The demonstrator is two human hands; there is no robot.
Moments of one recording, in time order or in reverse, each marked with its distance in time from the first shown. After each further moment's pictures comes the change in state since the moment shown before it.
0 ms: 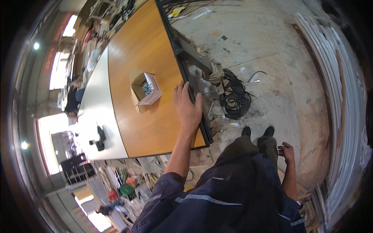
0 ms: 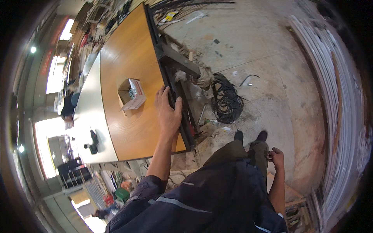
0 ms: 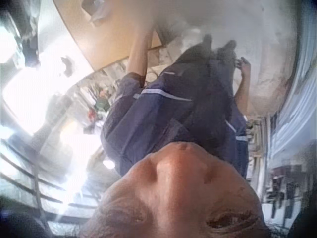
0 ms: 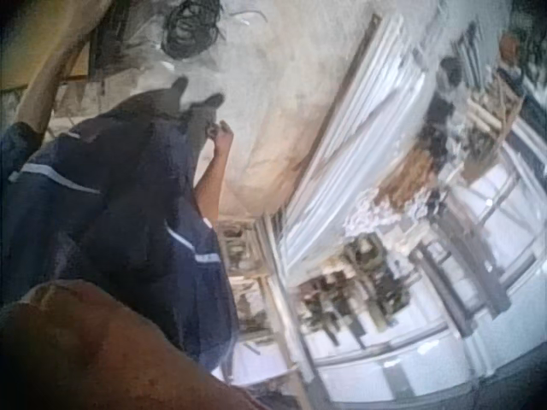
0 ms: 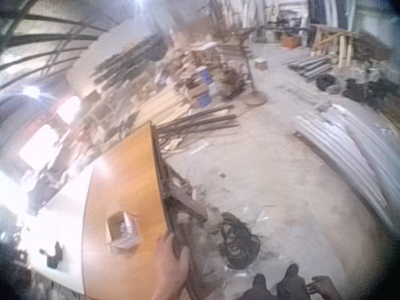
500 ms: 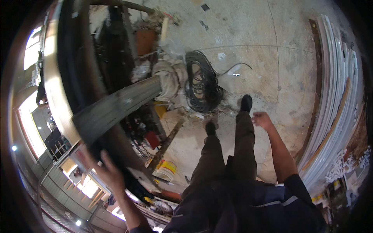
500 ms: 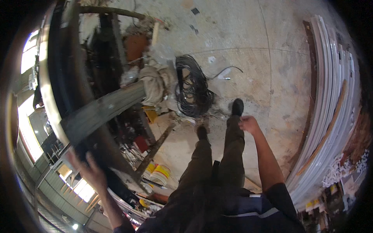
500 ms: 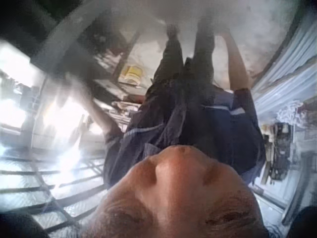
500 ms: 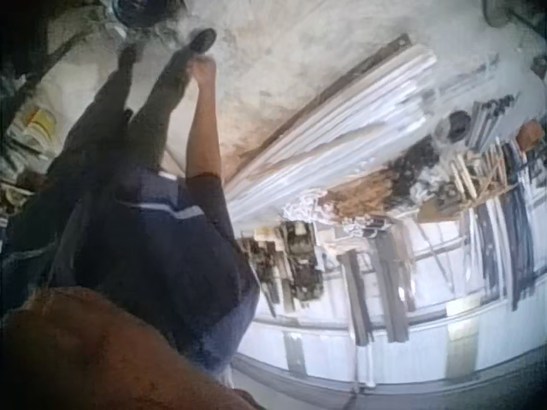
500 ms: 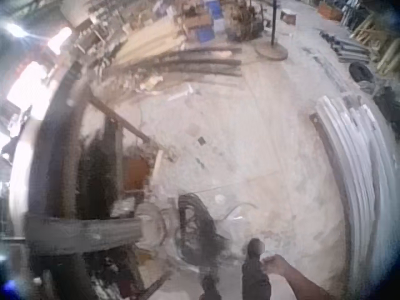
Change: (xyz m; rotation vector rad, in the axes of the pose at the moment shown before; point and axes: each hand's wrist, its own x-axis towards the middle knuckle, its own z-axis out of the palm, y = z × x) left_hand 0.110 -0.008 0.066 0.751 -0.113 -0.416; right_hand 0.404 -0.224 0.031 -0.381 -0.433 0.177
